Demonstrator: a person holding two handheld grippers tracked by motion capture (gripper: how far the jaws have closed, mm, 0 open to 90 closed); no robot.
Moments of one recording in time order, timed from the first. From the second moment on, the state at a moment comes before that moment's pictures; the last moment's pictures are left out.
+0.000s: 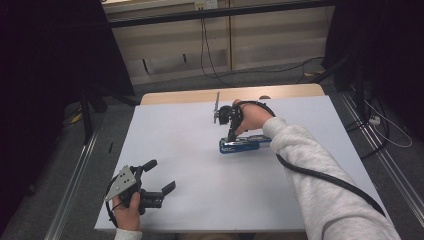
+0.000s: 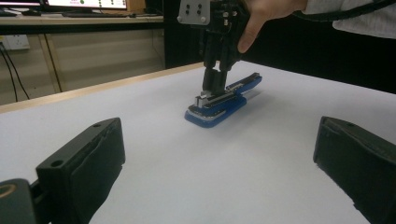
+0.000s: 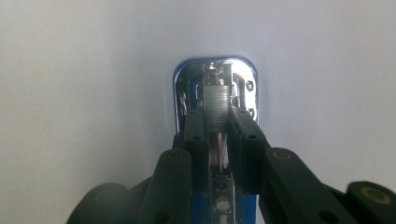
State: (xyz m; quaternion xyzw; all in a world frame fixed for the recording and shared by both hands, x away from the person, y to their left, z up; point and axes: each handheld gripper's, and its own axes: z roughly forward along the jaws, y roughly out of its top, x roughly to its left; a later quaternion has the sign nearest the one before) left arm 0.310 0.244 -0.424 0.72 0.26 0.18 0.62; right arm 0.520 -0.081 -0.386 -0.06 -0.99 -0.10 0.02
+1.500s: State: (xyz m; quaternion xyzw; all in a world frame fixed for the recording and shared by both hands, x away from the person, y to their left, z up) left arm 0.310 0.243 -0.424 0.72 0.26 0.18 0.62; right arm 0.520 -0.075 -0.392 -0.06 -0.99 -0.10 0.01
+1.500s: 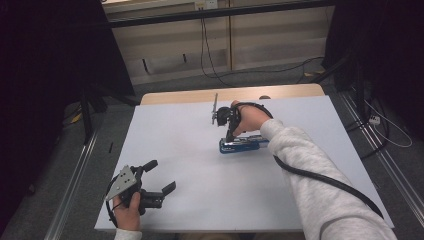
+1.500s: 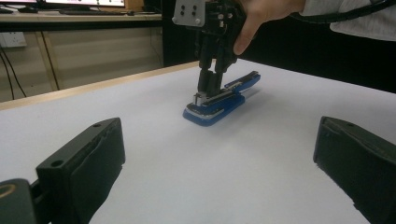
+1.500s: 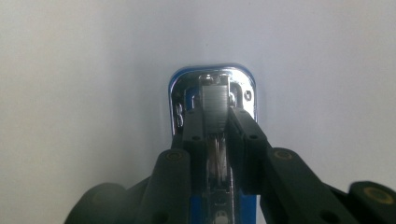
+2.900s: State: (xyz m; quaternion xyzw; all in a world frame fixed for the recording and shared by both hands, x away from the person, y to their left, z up) left arm 0.324 0.215 -0.422 0.75 0.27 0.15 0.58; right arm 0.467 -0.192 -0.404 -0.26 -0.92 -0.30 -0.04
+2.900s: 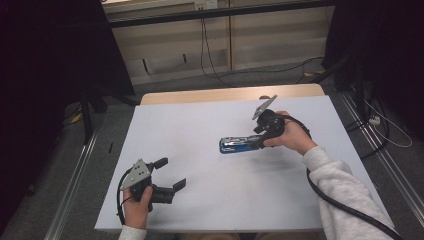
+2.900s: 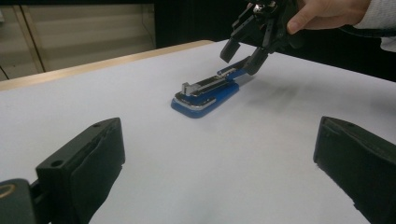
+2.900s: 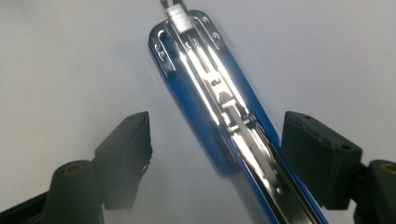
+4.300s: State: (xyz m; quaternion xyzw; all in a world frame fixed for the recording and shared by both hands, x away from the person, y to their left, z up) left arm 0.385 0.147 -0.429 0.75 0.33 0.11 0.56; right arm 0.427 -0.272 -0.408 -0.34 -0.86 -0.35 -0.12
